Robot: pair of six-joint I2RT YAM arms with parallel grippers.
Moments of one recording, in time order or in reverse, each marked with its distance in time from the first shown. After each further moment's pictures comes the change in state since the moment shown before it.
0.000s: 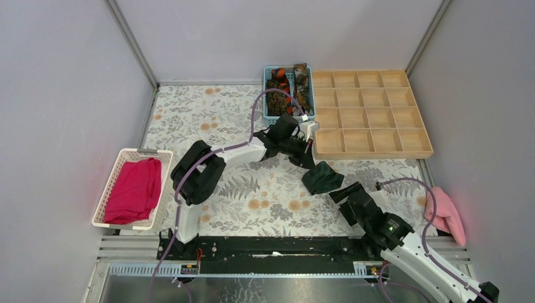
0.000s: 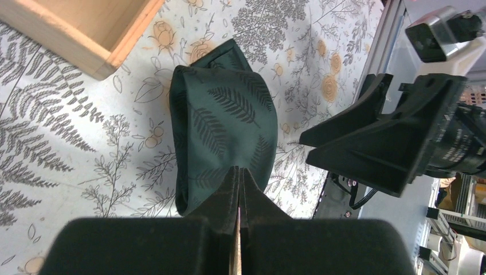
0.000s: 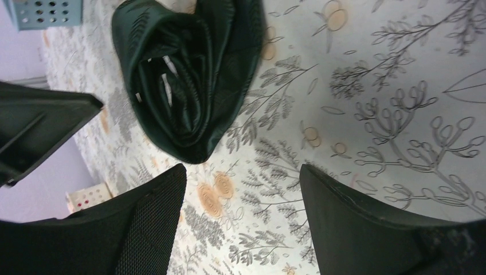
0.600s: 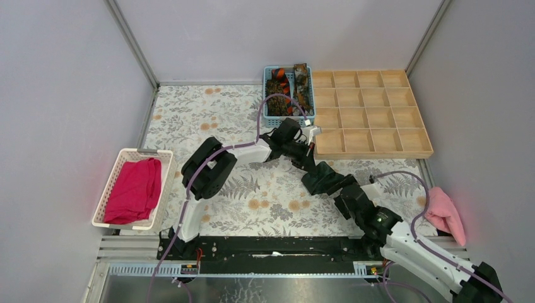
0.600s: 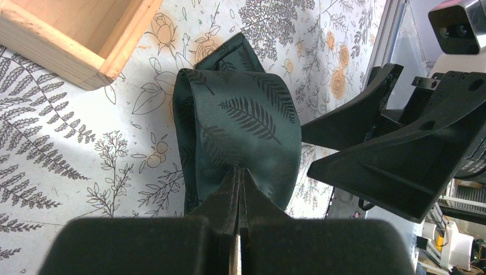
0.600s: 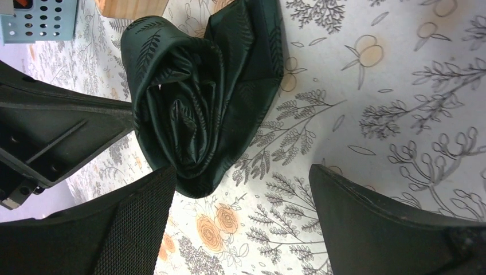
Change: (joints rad) left arm 0.000 0.117 0.026 0.074 0.067 -0.008; right arm 0.000 0.224 -0.021 0.250 0.054 -0.050
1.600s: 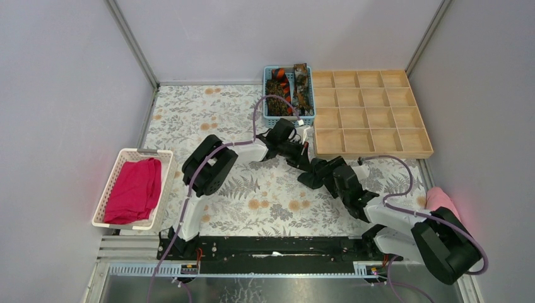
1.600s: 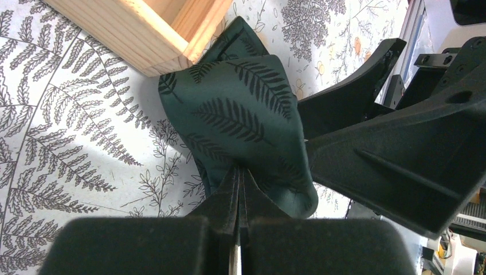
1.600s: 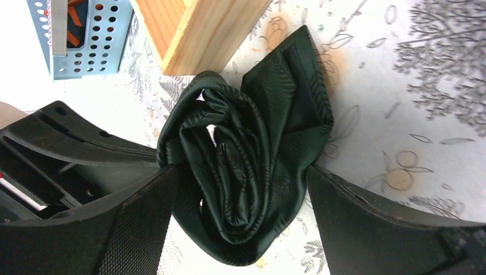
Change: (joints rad) left arm 0.042 0.029 -0.034 0.045 -0.004 -0.001; right arm -0.159 0.612 0.044 0.694 -0.093 -0.129
